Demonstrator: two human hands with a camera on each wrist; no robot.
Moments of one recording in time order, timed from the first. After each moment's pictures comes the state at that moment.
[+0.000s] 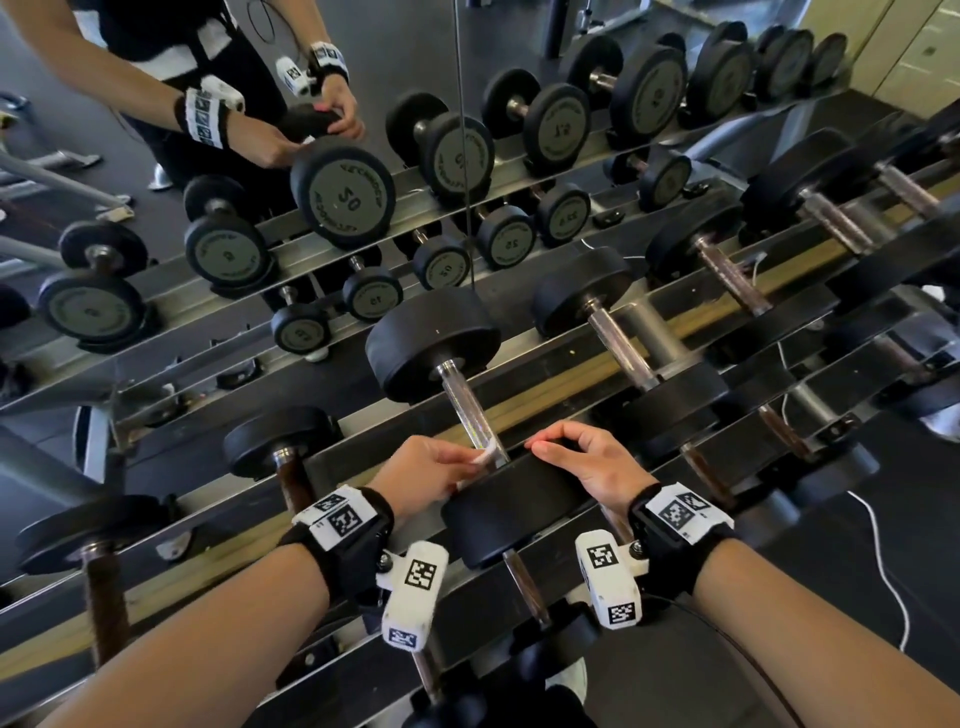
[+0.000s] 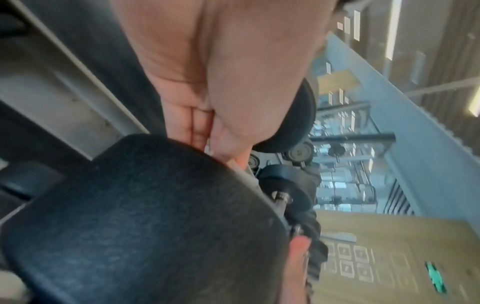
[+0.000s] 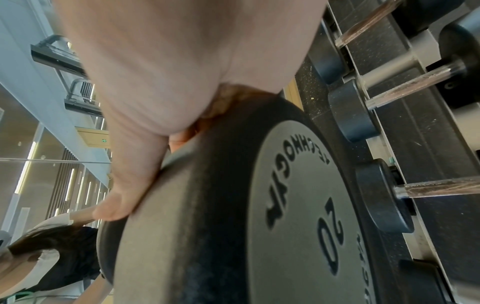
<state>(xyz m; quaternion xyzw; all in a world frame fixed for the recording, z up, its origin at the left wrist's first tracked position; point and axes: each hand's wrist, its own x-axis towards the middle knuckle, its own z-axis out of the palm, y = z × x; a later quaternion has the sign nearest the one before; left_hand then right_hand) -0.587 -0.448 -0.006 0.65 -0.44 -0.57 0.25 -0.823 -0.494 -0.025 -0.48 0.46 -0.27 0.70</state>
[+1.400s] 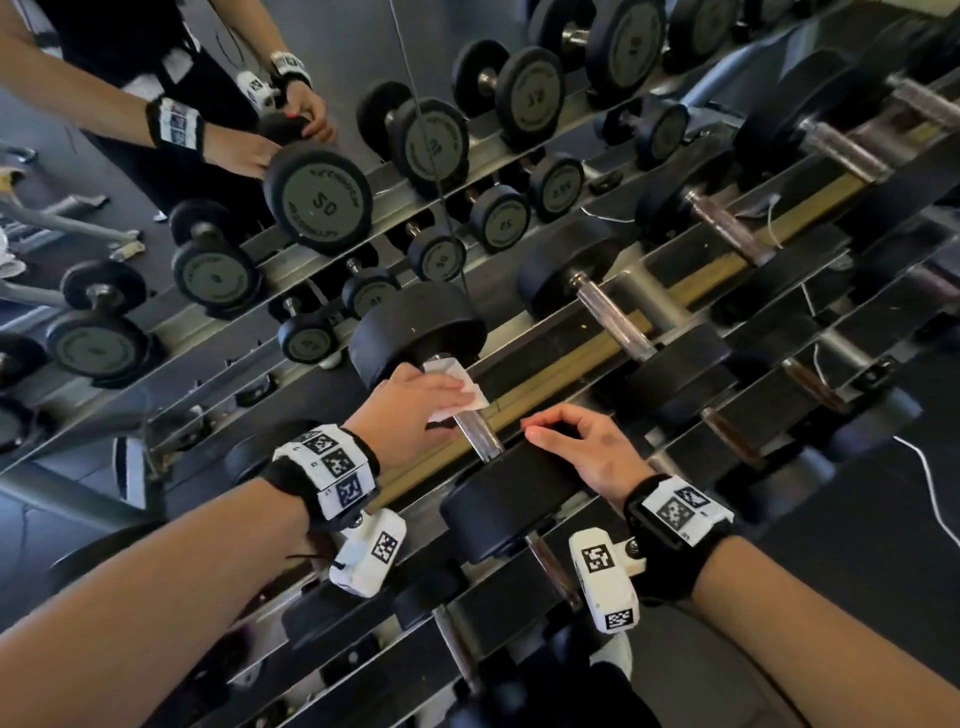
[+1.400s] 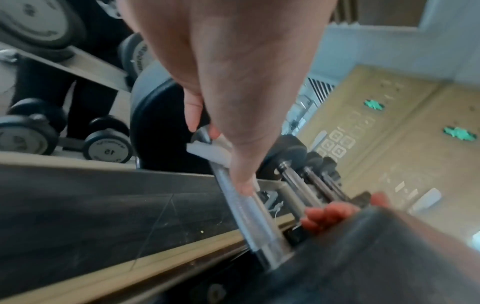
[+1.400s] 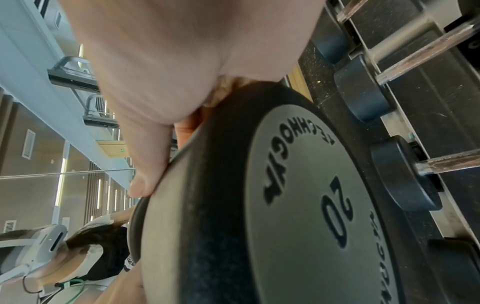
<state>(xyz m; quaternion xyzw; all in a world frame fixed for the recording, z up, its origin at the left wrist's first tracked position) -0.564 -0.507 0.025 0.56 -0.81 -0.16 -0.07 -0.823 -0.486 -0.040 -0.44 0.44 -0.34 0.70</state>
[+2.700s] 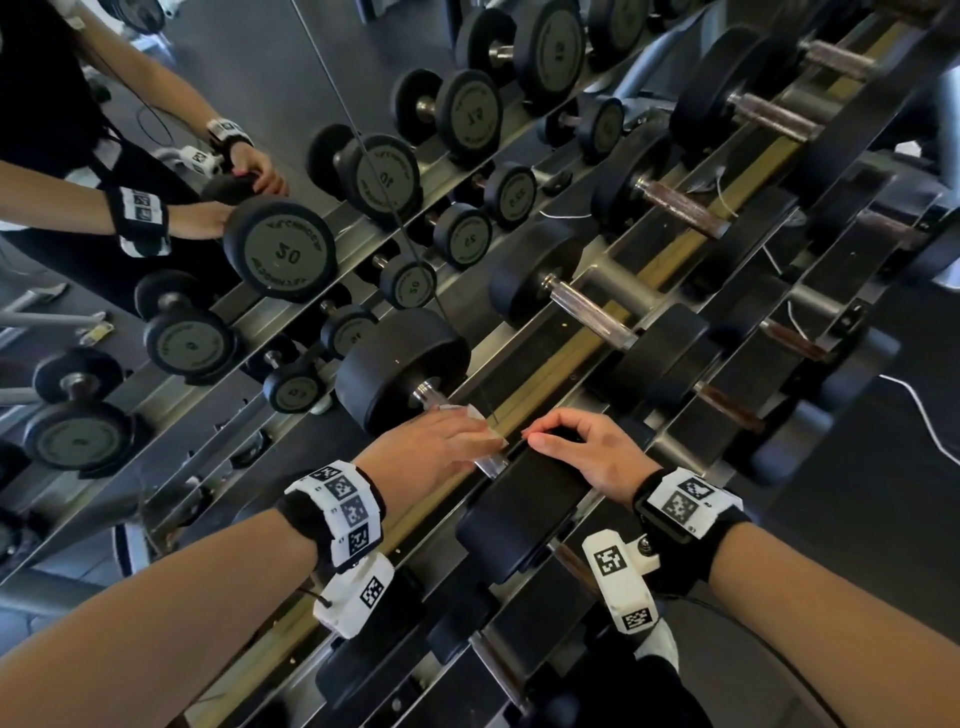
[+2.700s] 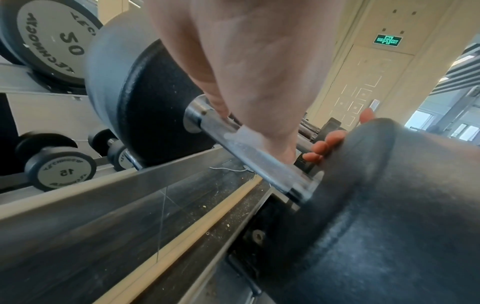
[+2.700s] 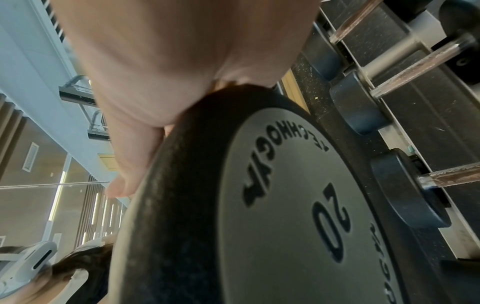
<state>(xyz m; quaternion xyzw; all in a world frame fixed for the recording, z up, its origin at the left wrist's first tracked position) -0.565 -0.515 0.012 0.33 -0.93 -0.13 -0.07 -0.820 -0.477 -0.029 -0.44 0.43 -0.38 0.69</state>
